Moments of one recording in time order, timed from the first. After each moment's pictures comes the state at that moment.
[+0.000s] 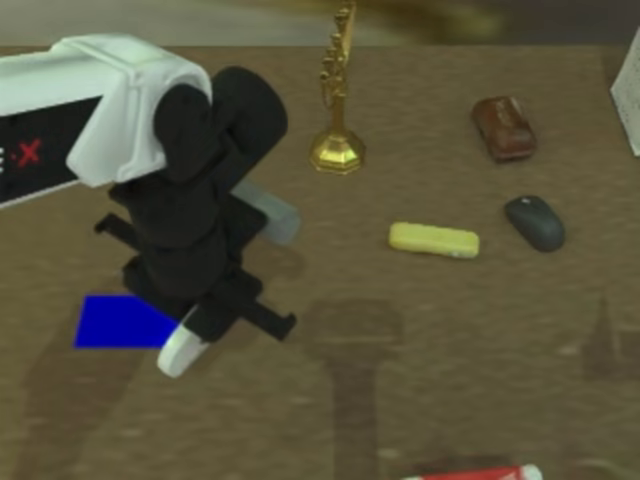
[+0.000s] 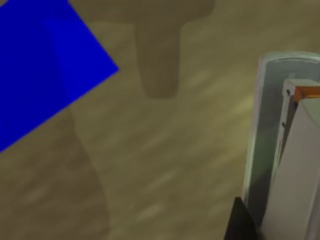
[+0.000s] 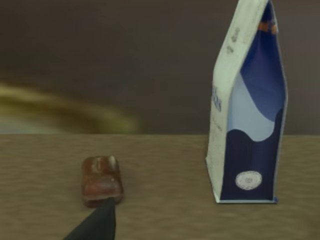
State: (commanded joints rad) left arm -0.60 1.74 1.26 -1.10 0.00 0.02; right arm 0.00 0.00 0.00 0.00 0.00 0.00
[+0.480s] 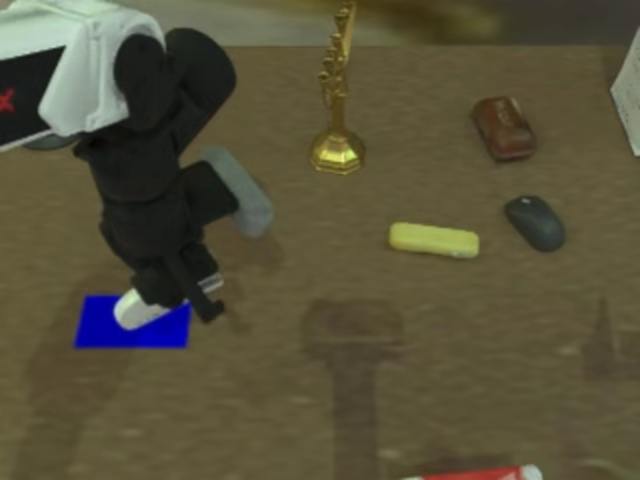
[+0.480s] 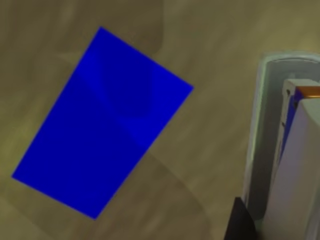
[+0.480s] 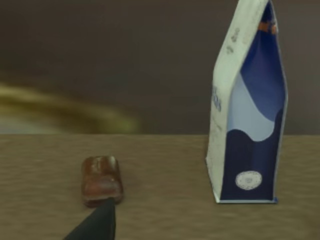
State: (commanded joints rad) left arm -0.47 1.80 1.35 -1.15 0.00 0.53; right arm 0.00 0.00 0.00 0.00 0.00 0.00
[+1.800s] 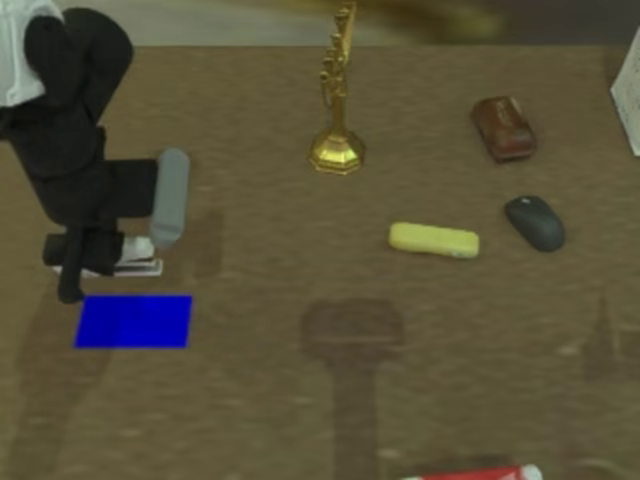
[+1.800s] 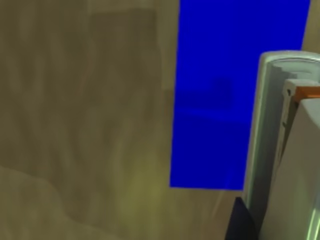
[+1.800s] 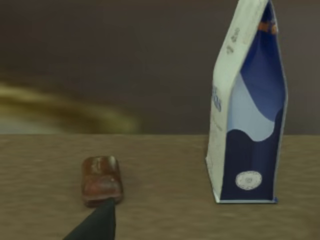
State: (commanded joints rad) left arm -0.24 1.86 1.34 -1.05 0.00 1.31; right arm 0.00 0.00 0.00 0.00 0.00 0.00
